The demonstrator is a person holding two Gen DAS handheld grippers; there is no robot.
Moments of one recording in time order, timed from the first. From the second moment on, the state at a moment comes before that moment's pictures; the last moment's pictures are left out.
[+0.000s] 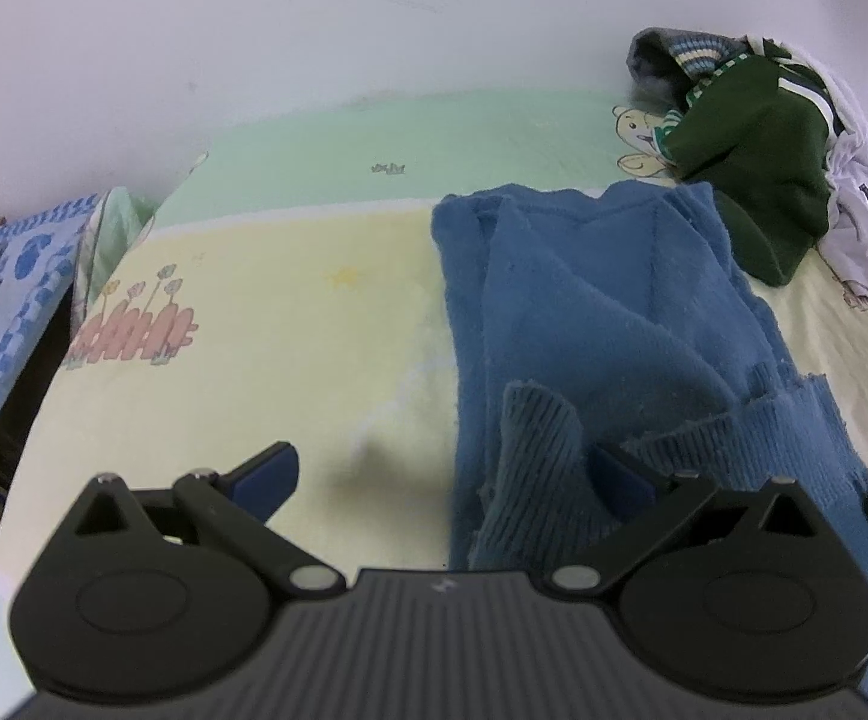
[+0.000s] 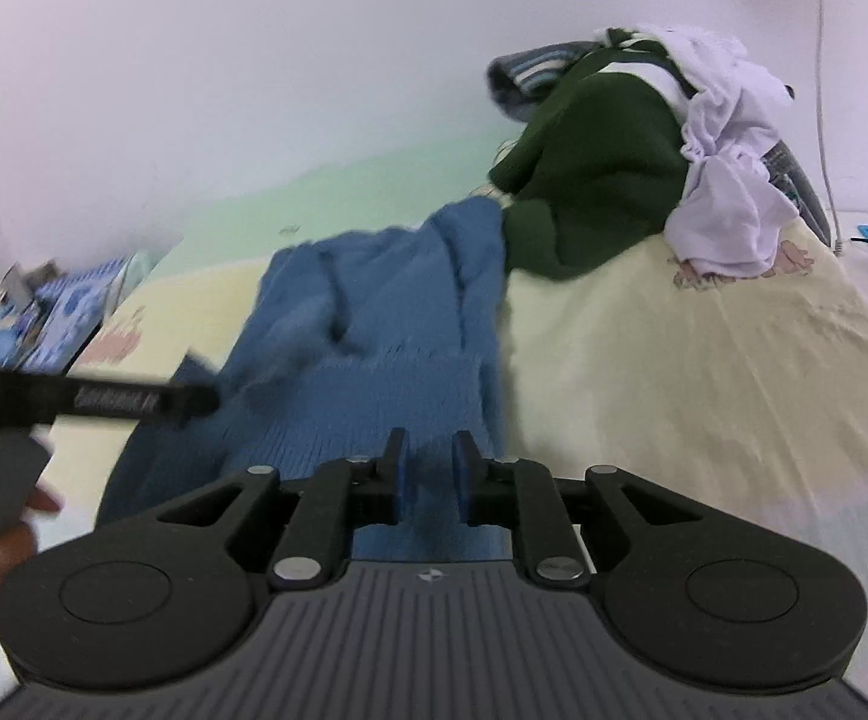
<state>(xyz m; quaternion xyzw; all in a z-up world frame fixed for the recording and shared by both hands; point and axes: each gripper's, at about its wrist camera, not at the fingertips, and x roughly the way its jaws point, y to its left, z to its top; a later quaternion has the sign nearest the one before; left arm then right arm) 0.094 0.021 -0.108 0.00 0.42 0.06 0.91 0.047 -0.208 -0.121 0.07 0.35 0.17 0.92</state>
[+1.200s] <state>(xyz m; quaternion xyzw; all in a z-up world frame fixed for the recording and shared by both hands) 0.037 0.025 -0.117 -0.04 0.45 -0.06 0.89 0.073 -0.214 -0.112 -0.01 0.48 0.19 0.86</state>
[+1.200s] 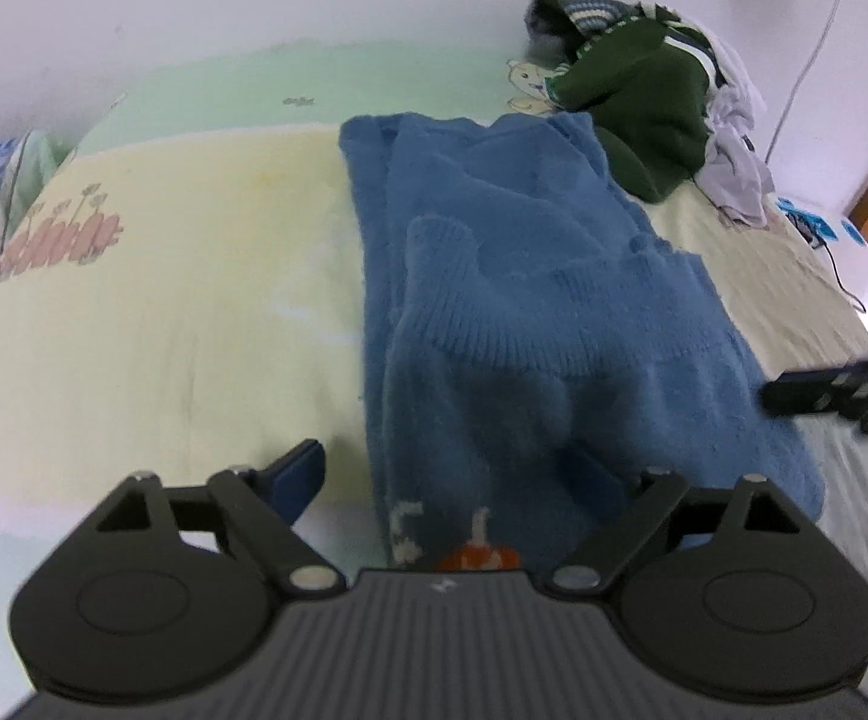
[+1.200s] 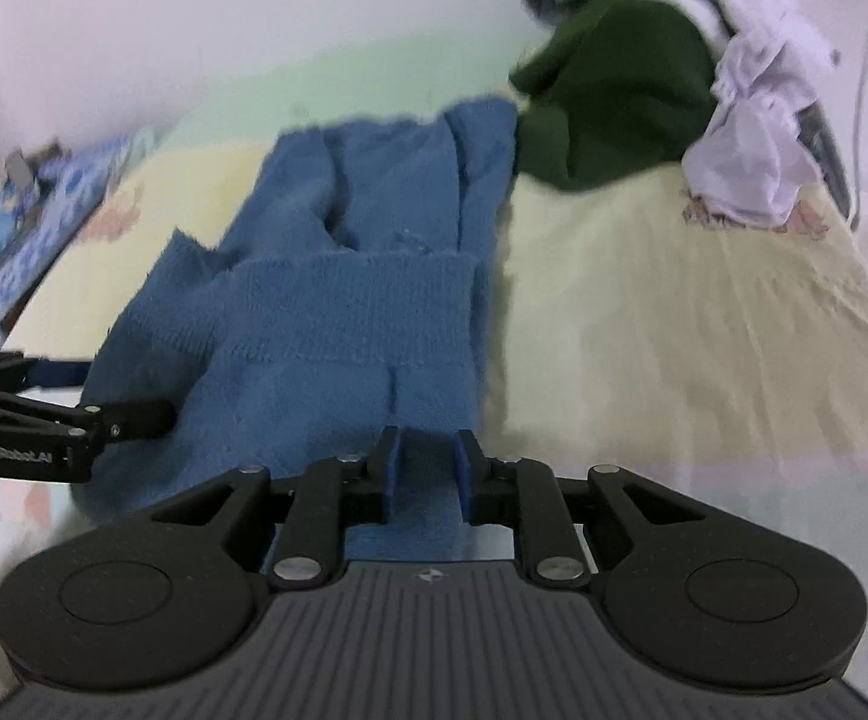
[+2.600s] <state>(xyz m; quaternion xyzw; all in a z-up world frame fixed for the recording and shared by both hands) 0.021 0.037 -0.115 -0.09 0.50 -0.11 0.85 0.064 -0.280 -0.147 0.22 0.55 0.30 0.75</state>
